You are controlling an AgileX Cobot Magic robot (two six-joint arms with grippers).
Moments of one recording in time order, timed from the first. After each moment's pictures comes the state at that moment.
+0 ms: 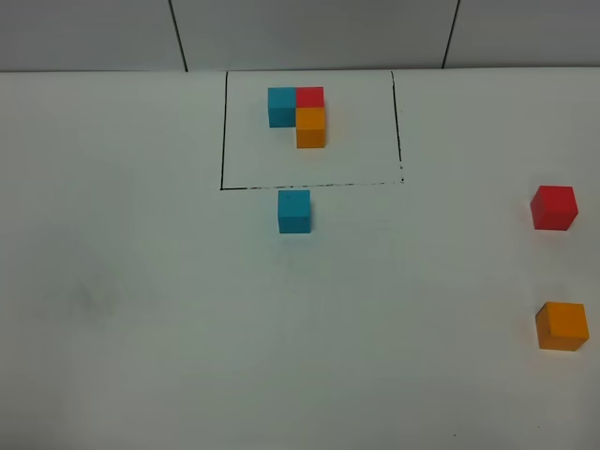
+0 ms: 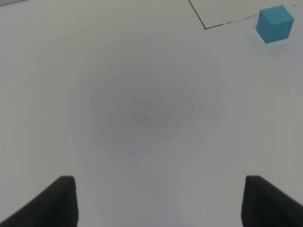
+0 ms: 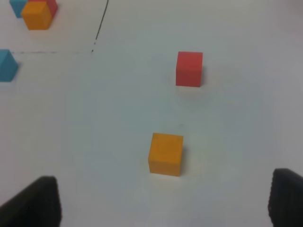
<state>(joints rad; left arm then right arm) 0.02 -0.01 -0.51 -0.18 1.07 0.28 0.00 0.02 -0.50 0.07 1.07 -0.07</state>
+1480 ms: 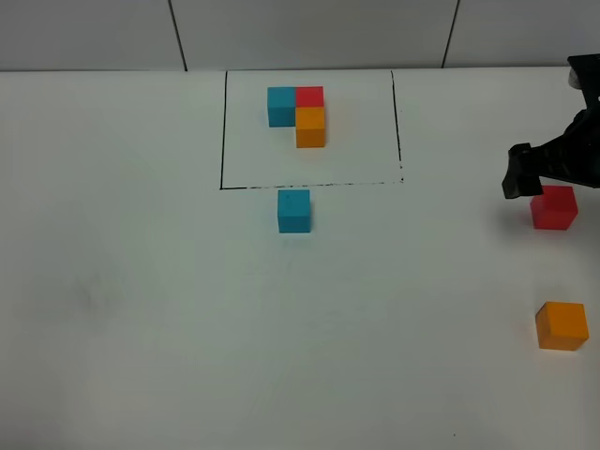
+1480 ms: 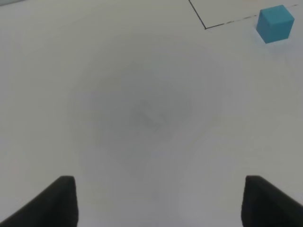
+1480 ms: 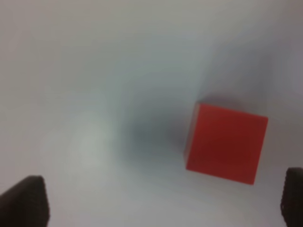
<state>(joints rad) 0.02 -0.01 -0.51 -0.18 1.07 0.28 0.00 1.78 -1.14 0.15 0.64 -0.26</state>
